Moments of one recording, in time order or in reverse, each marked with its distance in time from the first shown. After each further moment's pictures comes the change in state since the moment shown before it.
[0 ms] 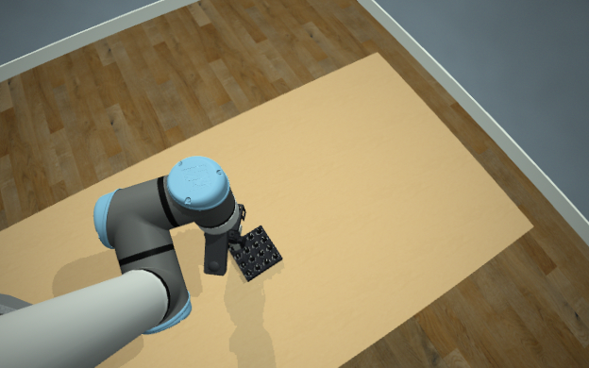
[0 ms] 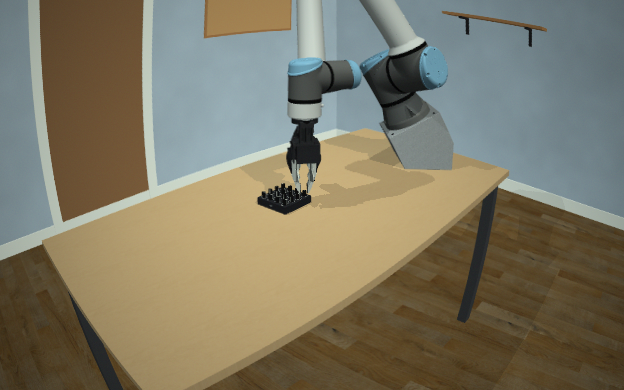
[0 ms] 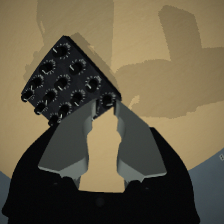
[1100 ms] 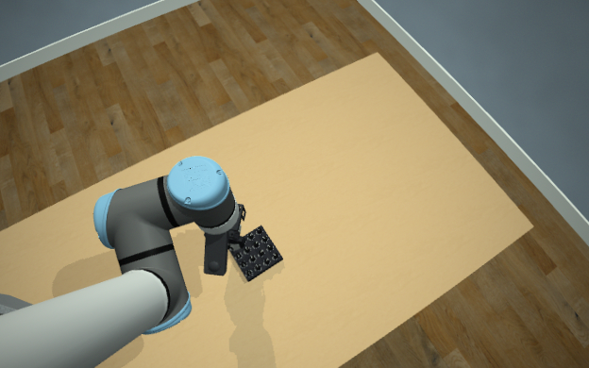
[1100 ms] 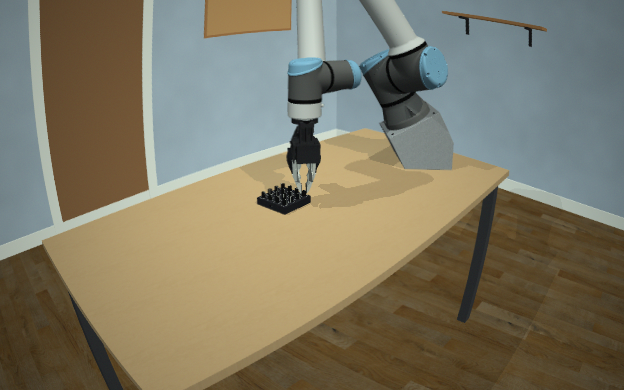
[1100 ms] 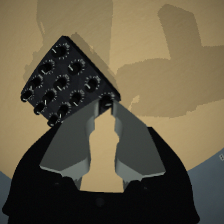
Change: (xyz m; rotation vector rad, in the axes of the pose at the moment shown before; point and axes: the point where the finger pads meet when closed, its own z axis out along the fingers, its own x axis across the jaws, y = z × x) arm 0.000 0.000 0.000 0.000 0.000 0.000
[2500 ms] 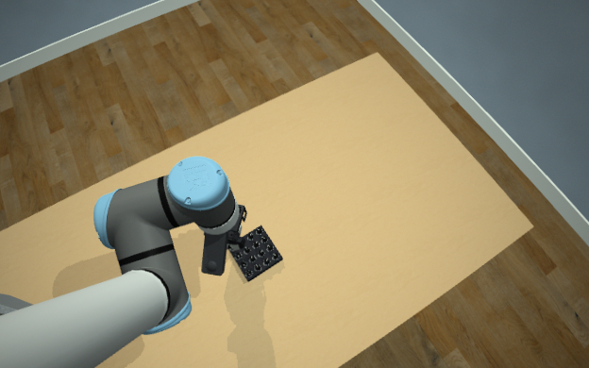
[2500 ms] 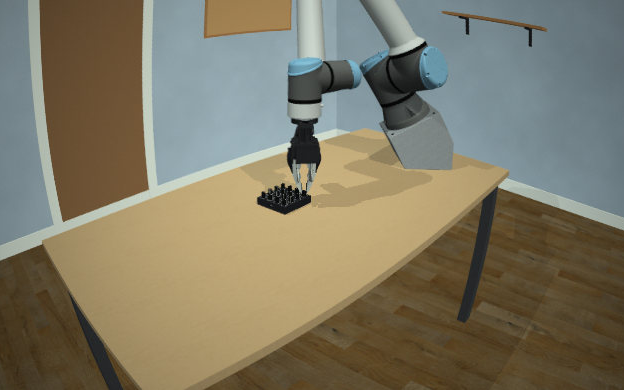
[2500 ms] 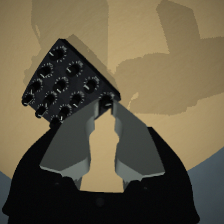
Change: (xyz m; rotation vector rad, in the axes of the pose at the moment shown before) arm 0.001 0.000 0.000 0.000 0.000 0.055
